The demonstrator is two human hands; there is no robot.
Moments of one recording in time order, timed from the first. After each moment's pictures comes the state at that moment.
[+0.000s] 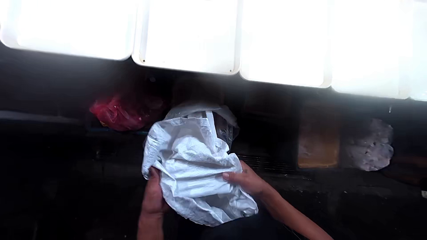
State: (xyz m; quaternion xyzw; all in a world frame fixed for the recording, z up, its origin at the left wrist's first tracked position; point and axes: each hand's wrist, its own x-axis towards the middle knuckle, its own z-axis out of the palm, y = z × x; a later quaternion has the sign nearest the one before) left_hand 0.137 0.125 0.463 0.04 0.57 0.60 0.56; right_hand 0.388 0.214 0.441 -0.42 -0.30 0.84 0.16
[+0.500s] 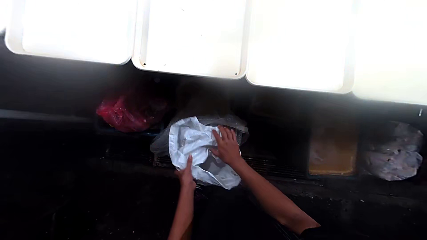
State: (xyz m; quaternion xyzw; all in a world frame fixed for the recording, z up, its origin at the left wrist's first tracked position) left_hand 0.191 0.124 0.265 -0.15 0.81 0.39 0.41; right_hand 0.345 0.270 0.253 -0.47 -0.83 0.28 -0.05
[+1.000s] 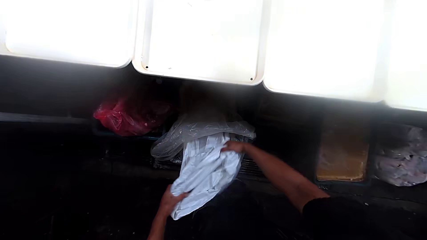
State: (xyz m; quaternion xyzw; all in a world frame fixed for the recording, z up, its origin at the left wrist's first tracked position) left_hand 0.083 0.001 0.221 0.16 0.81 0.11 0.56; right_hand 0.355 0.344 0.175 -0.36 -0.57 0.68 -0.28
